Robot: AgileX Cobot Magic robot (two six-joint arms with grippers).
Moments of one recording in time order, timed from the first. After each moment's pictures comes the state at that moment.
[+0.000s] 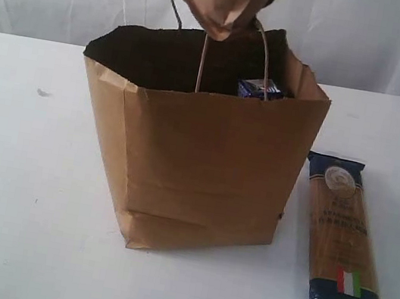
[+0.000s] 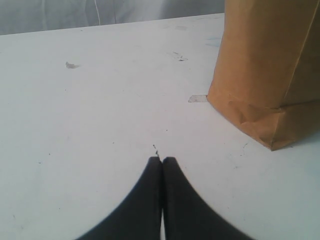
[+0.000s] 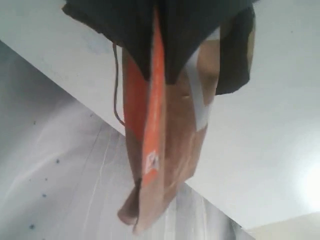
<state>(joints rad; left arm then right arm) -0.32 0.01 0.02 -0.16 0.32 0.13 0.55 1.38 -1.76 0.31 0.91 -0.36</state>
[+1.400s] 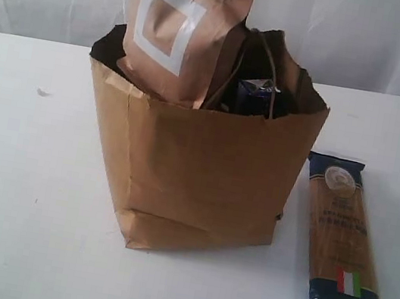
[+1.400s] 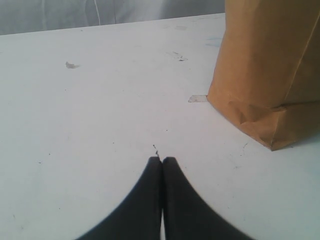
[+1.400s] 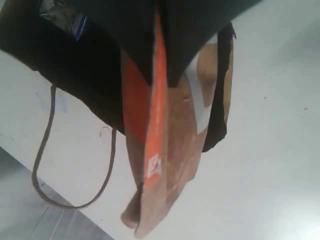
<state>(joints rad) -0.32 0.01 0.02 -0.16 0.32 0.13 0.64 1.54 -1.78 0.25 1.05 -0.28</state>
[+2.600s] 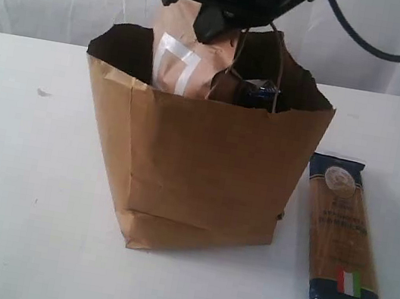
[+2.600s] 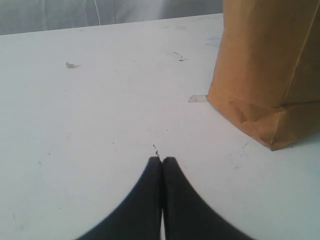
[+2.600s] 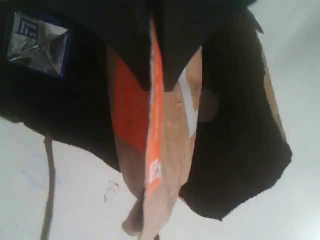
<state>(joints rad) -0.32 0.01 0.02 -0.16 0.32 0.13 0.64 1.67 -1.78 0.15 1.08 -0.05</state>
